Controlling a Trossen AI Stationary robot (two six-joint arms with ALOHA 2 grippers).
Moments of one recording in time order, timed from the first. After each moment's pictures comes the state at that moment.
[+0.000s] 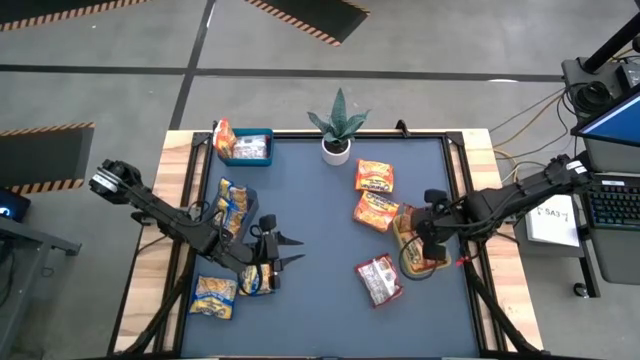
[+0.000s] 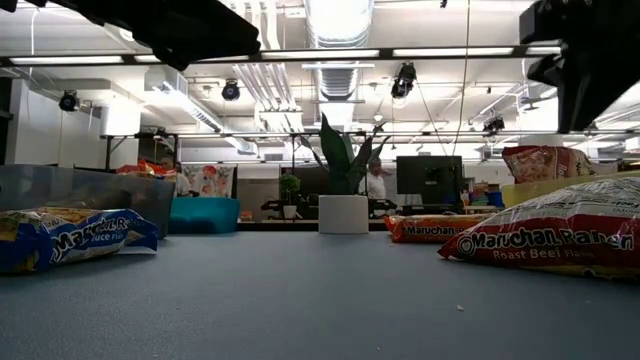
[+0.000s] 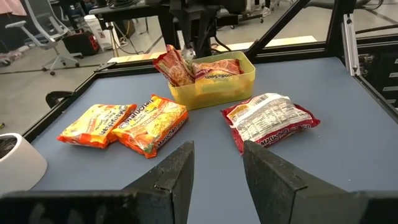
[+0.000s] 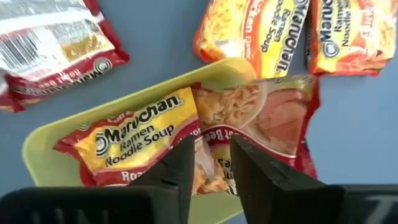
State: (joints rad) left arm -0.51 1.35 0.65 0.36 -0.65 -0.09; right arm 0.34 1.05 0.86 -1.11 0.25 0.40
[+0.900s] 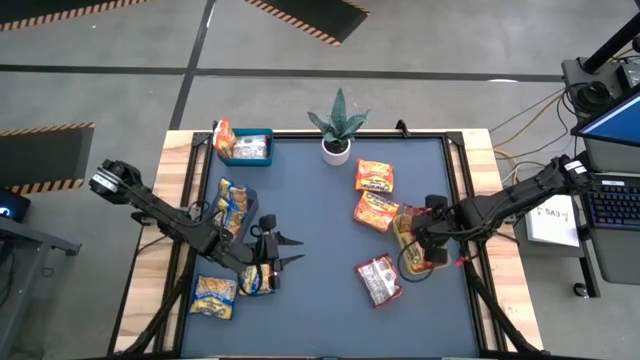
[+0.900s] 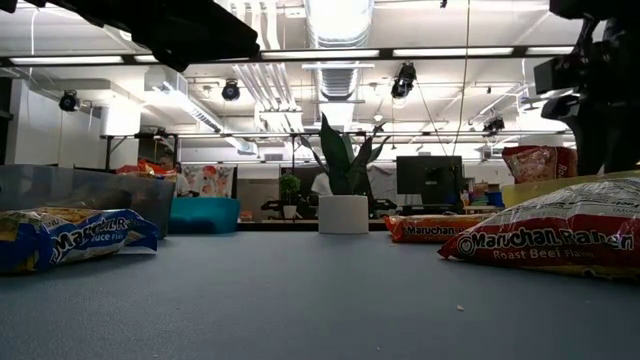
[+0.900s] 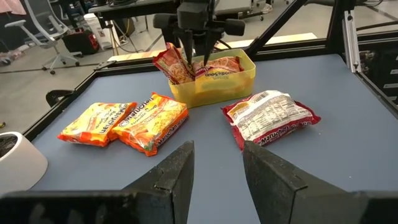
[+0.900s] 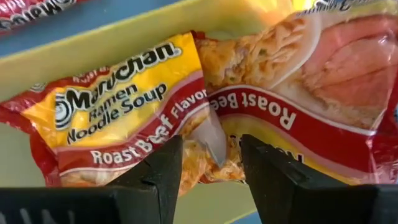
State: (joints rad) left arm -0.51 1.35 0.65 0.36 -0.65 -0.09; right arm 0.34 1.05 0.68 -1.04 0.21 0.40
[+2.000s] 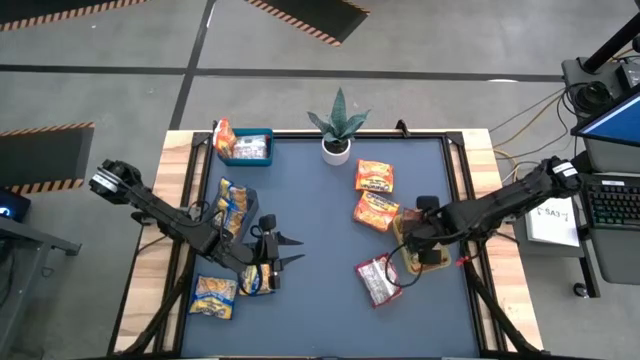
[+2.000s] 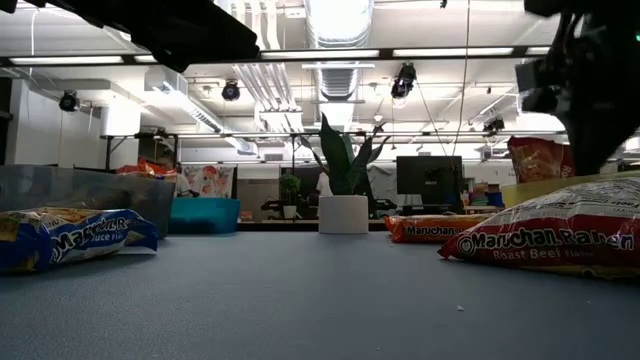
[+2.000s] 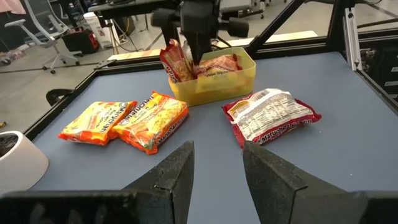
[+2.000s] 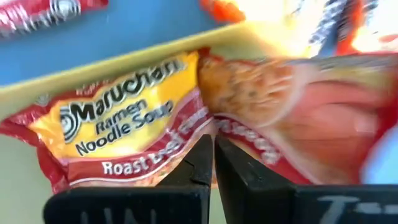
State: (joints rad) left arm -0.51 1.35 0.65 0.35 -0.65 -0.09; right arm 0.34 1.22 0.80 -1.08 0.23 0.33
